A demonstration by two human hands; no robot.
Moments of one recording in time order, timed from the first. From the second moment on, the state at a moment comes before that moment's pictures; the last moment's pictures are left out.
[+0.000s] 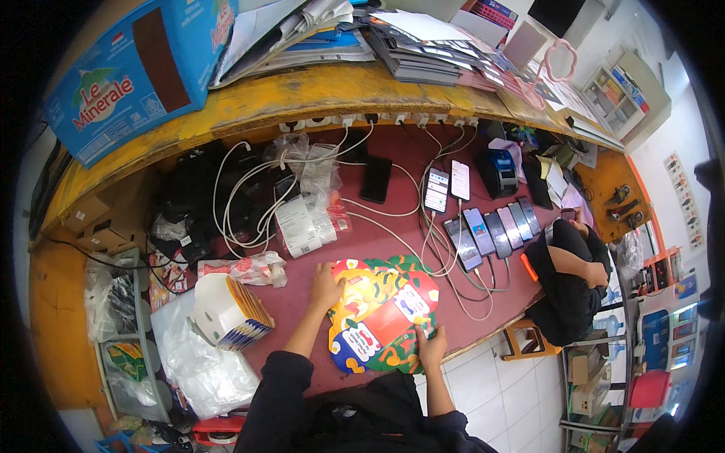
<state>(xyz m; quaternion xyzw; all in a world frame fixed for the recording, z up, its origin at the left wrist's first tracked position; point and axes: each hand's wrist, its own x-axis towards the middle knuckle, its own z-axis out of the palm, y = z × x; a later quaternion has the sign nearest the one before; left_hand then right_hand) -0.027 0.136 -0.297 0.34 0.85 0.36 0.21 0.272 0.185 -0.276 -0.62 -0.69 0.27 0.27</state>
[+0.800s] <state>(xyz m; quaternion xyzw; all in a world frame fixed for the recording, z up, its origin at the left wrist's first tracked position) 0.009 0.059 -0.295 0.23 0.83 0.40 0.30 0.146 0.329 -0.273 -0.36 -0.89 0.23 0.17</state>
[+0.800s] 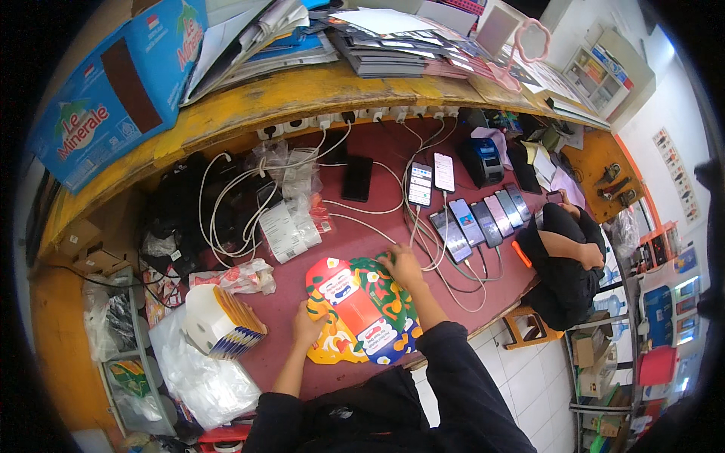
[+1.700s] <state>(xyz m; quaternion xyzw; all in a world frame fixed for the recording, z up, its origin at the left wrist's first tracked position) 0.036 0.071 -0.284 0.24 0.87 0.39 0.20 0.218 0.334 -0.267 -0.45 -0.80 0.31 0.23</state>
